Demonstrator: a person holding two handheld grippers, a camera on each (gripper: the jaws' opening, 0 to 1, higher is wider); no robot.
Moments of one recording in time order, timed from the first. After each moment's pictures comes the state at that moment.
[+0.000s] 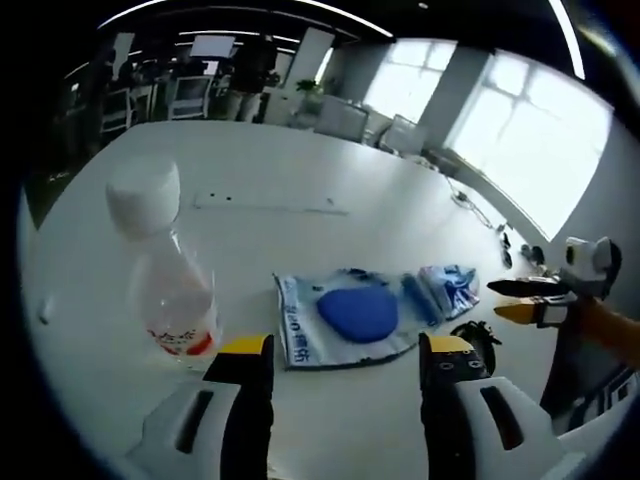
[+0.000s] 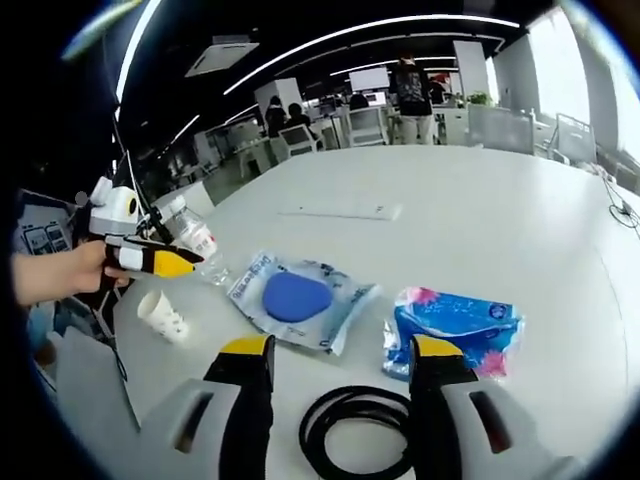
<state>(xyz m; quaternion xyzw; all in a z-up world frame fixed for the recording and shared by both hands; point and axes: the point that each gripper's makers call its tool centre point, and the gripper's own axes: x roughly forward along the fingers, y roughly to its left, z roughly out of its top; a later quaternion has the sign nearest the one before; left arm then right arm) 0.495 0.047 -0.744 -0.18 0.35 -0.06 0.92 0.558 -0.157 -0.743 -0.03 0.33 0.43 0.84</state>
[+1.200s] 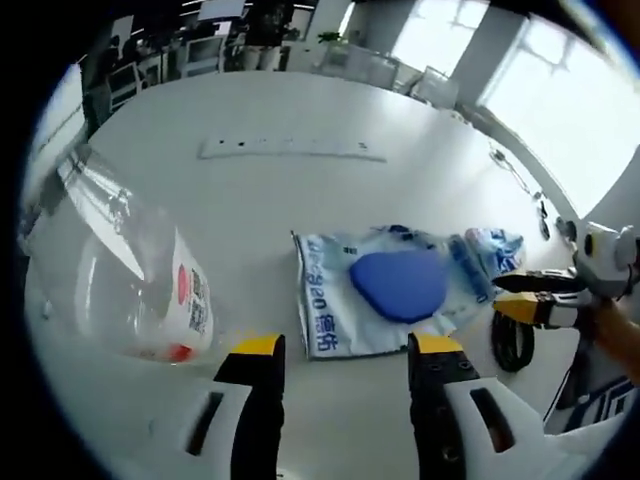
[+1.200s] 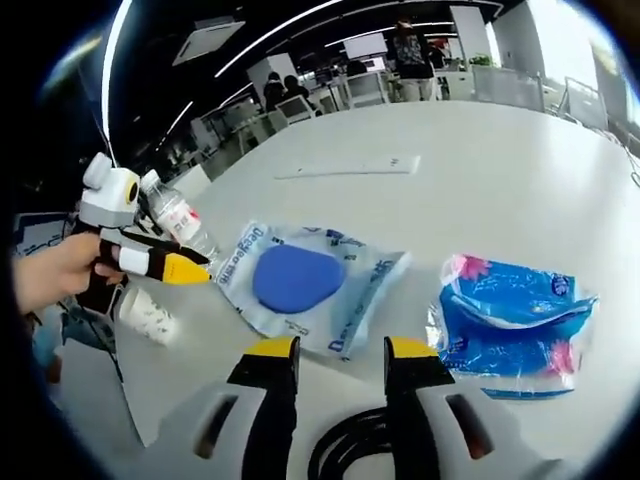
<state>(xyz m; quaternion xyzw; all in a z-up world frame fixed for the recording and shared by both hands) 0.508 0.049 -0.801 -0.16 0.46 -0.01 0.87 0.564 -0.117 -0.804 -0.02 0.41 0.43 0.80</state>
